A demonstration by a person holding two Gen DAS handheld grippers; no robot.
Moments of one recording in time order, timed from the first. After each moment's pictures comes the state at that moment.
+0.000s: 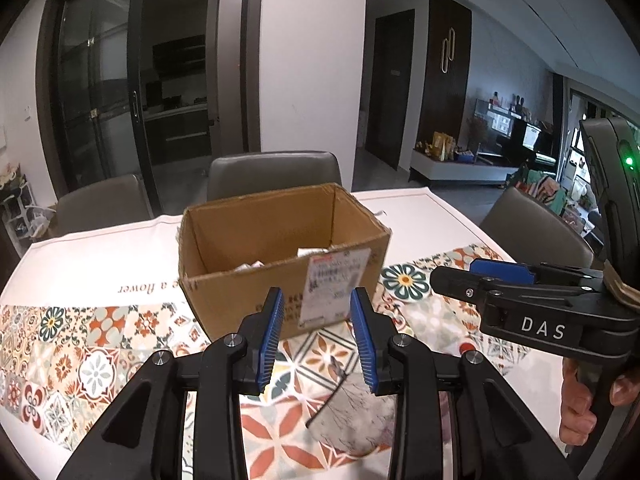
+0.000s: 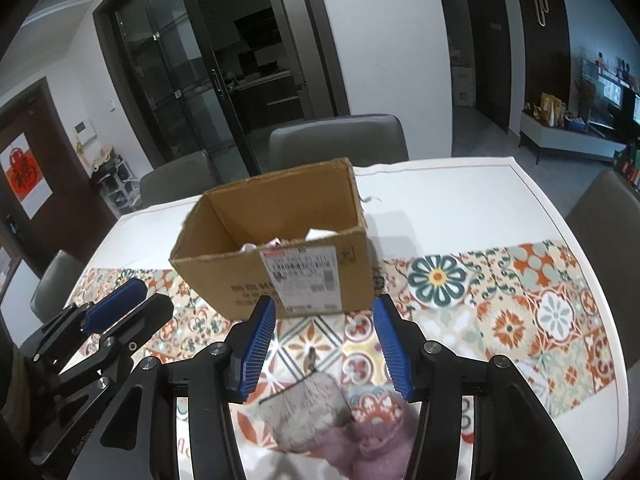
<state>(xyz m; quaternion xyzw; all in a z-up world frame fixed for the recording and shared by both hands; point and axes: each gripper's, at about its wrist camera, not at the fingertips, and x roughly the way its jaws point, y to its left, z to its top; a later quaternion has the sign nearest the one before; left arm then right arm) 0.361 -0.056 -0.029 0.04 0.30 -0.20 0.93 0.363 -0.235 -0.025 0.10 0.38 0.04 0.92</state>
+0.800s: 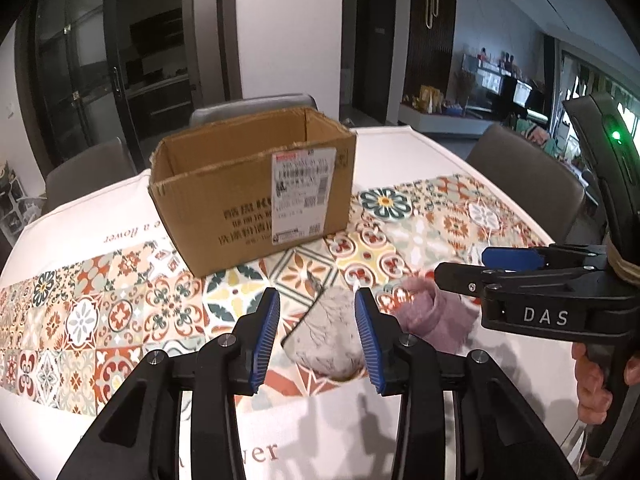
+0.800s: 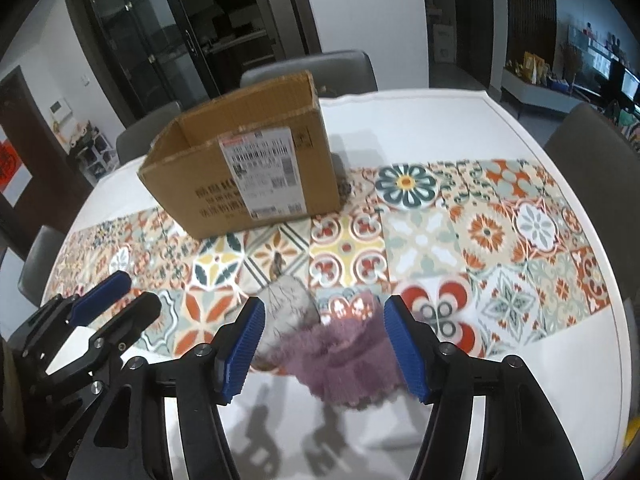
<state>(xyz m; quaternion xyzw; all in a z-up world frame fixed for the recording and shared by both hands) 0.314 -0.067 -0.080 0.08 0.37 -0.21 0.90 0.307 -0.246 -0.082 0.10 0.46 0.01 0.88</state>
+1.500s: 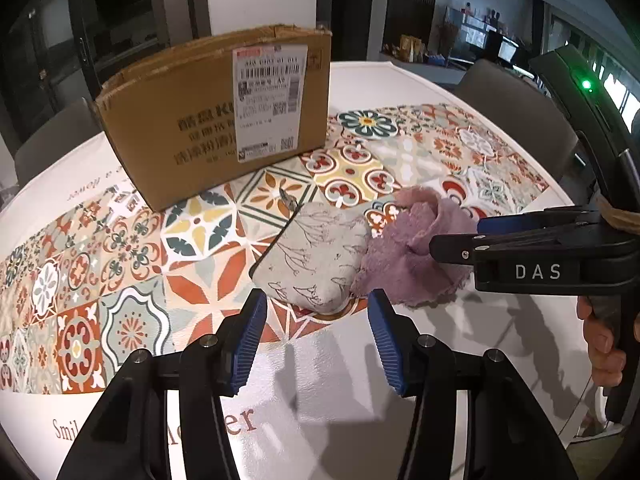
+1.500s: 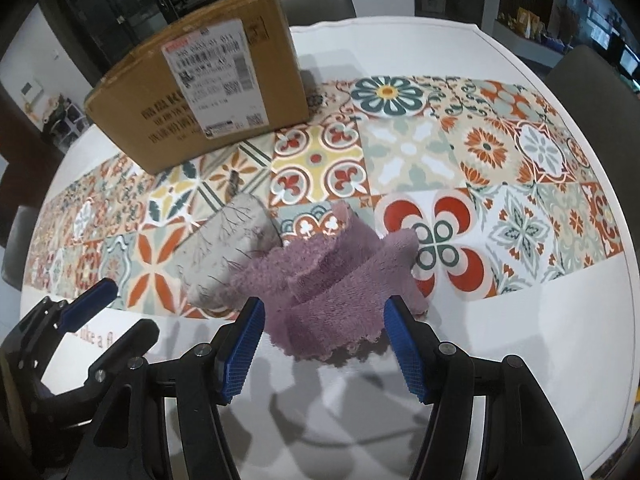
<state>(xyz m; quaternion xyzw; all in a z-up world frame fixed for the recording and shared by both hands) 0.312 -0.073 -0.148 0.11 0.44 -0.24 0.85 0.304 -0.252 -0.152 0.10 0.55 -0.02 0.83</state>
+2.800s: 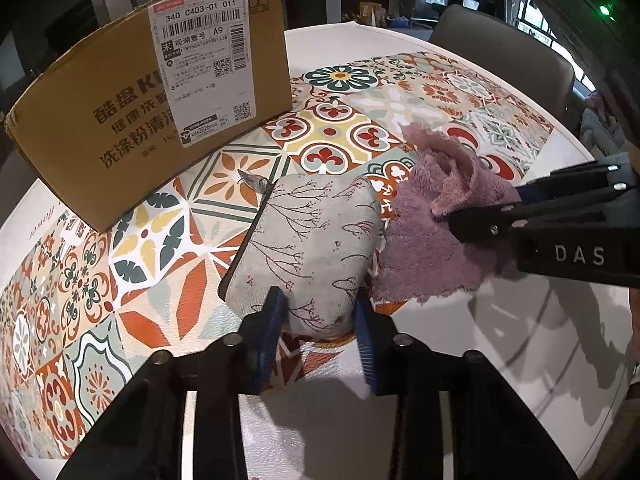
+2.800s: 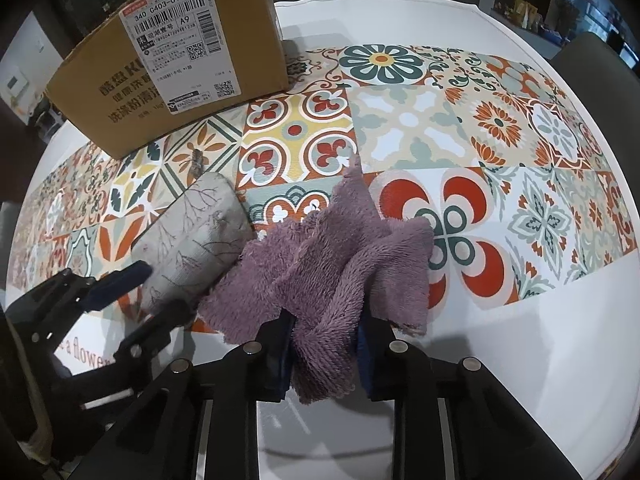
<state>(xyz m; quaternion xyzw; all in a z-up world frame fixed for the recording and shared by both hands) 0.344 -0.103 -0.200 0.19 0.45 -0.29 0.82 0.322 -0.254 -0.188 0.10 0.57 -0.03 0.82</state>
